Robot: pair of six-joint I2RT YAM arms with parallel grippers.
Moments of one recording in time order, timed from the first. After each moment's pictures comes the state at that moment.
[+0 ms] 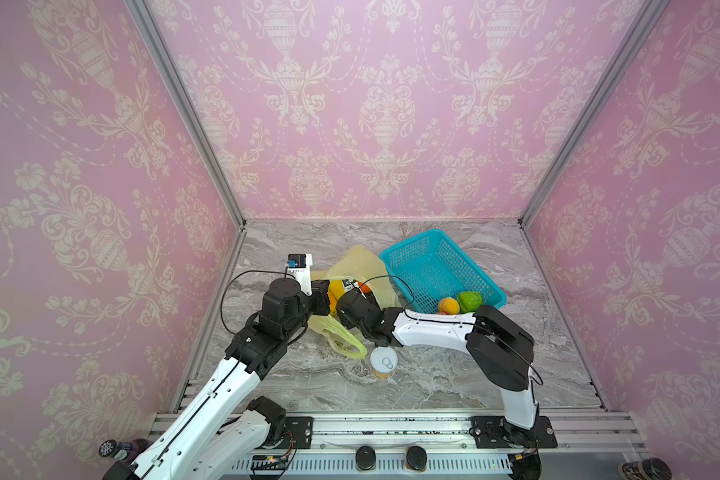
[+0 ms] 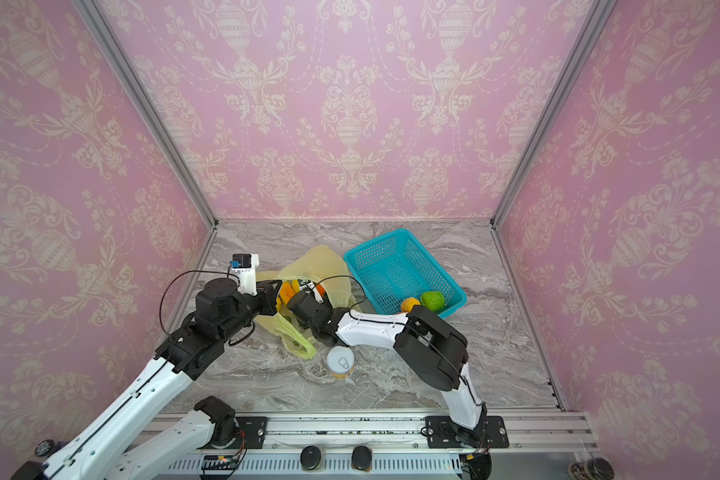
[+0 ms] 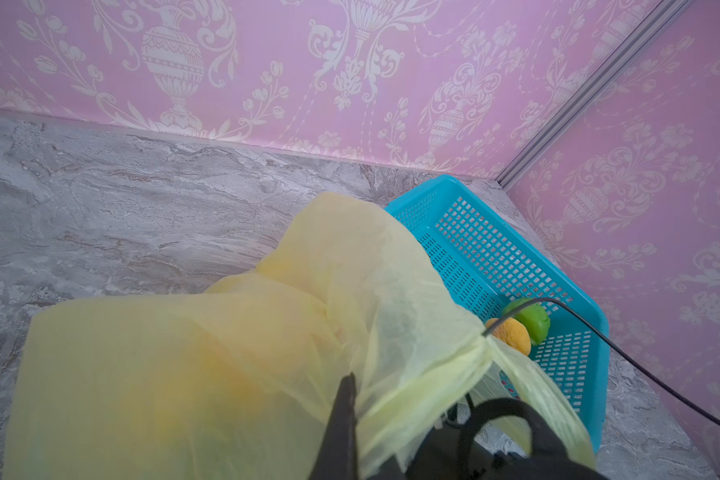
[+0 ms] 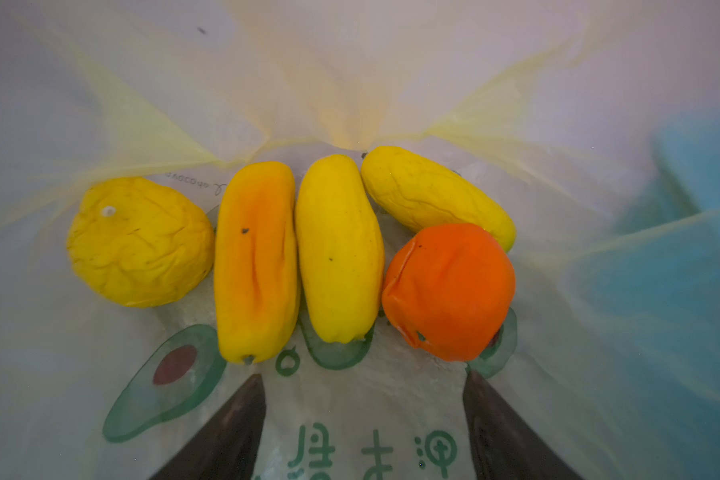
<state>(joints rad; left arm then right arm) -0.46 0.83 0.77 -0.31 -0.03 -0.42 1.01 2.04 1.36 -0.06 0.56 0.37</state>
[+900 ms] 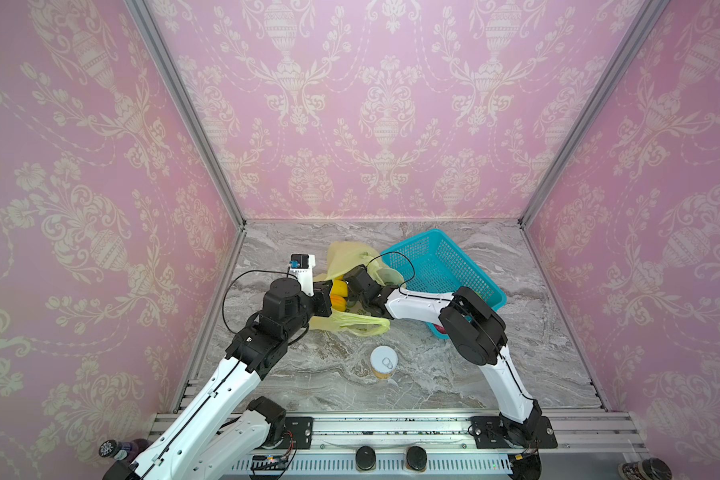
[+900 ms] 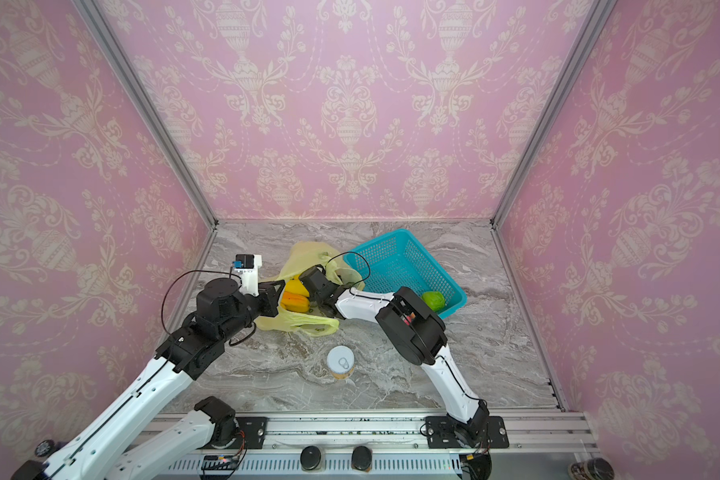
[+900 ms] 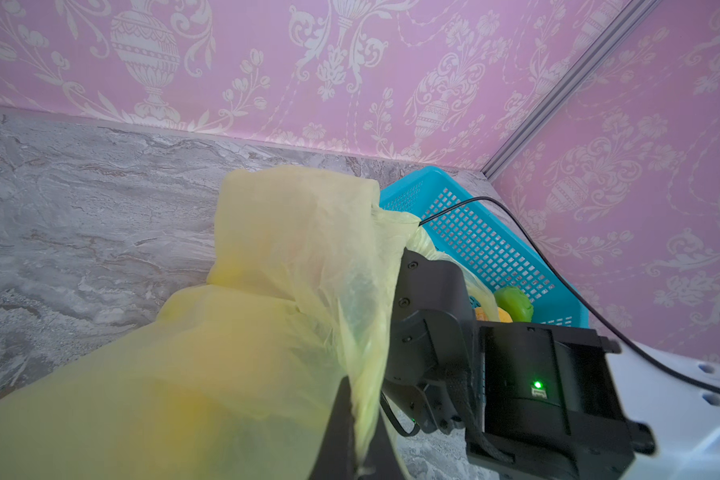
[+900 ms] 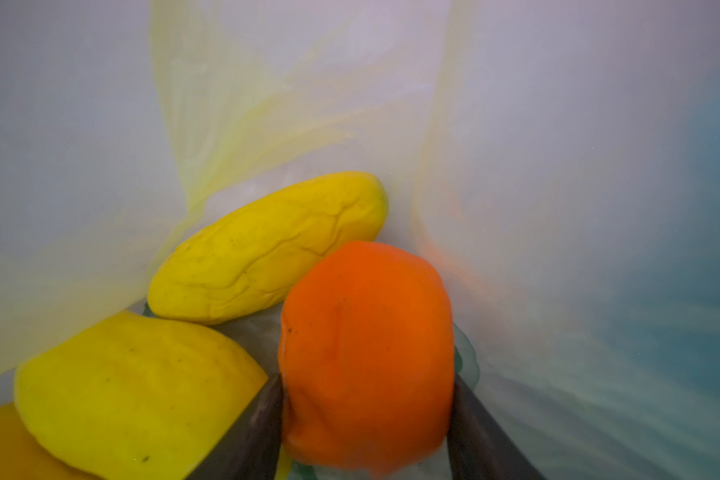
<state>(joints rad) -0.46 0.83 0.77 -0.31 0.02 -0.42 0.84 2.23 1.54 -0.03 0.50 0.52</state>
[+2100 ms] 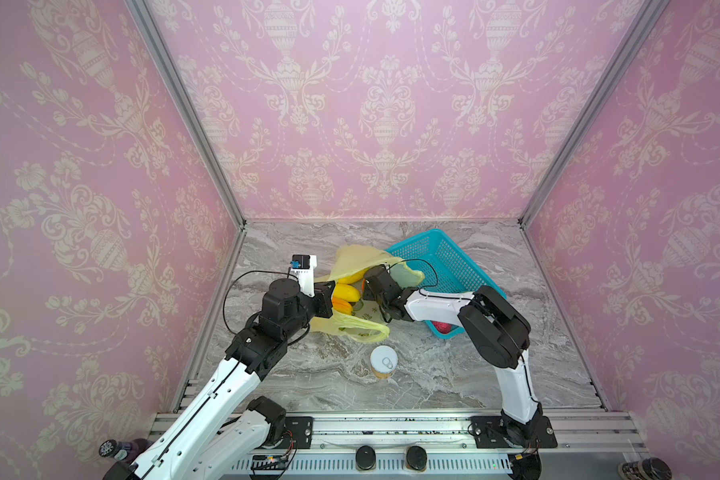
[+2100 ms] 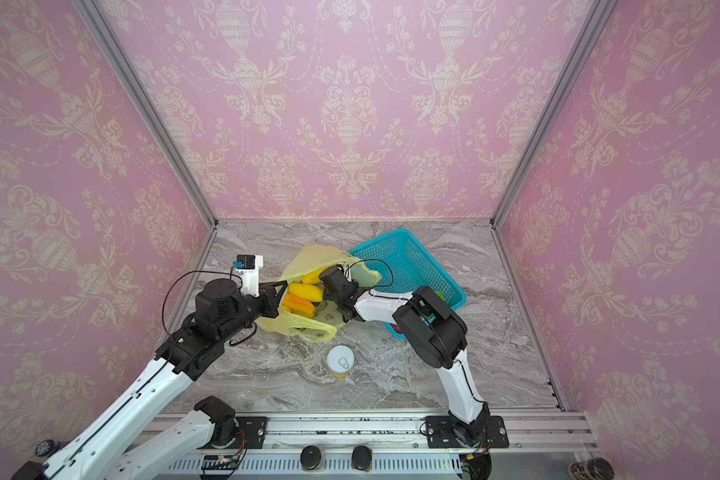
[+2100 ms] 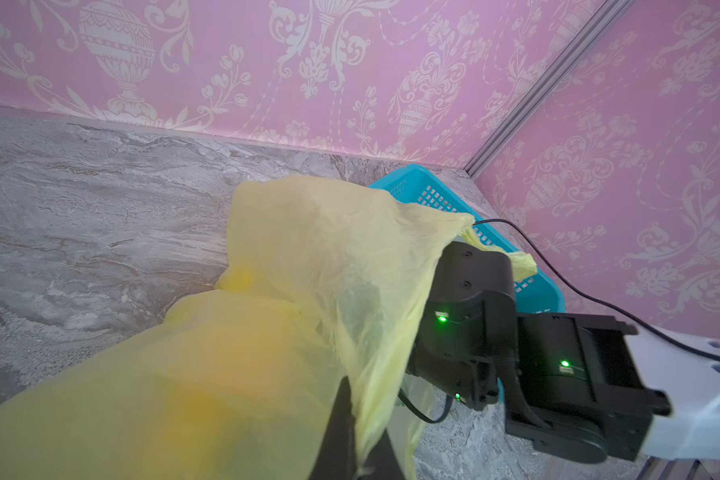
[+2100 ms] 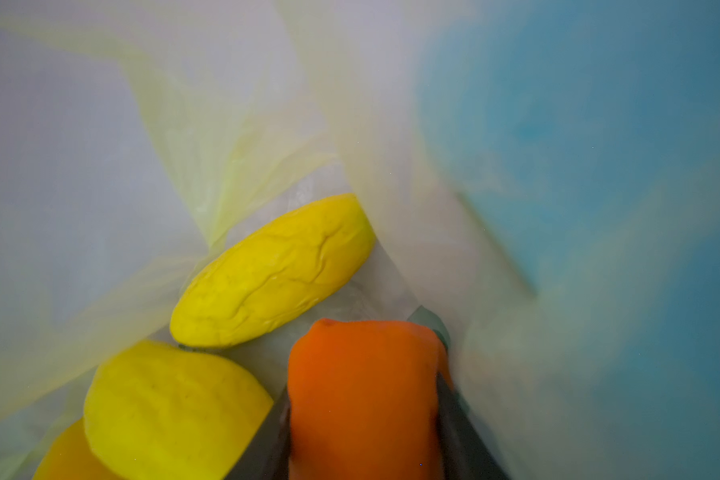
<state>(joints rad) -0.46 0.83 0.76 -0.29 0.05 -0.43 0.78 2.01 1.24 0.11 0.37 0.69</state>
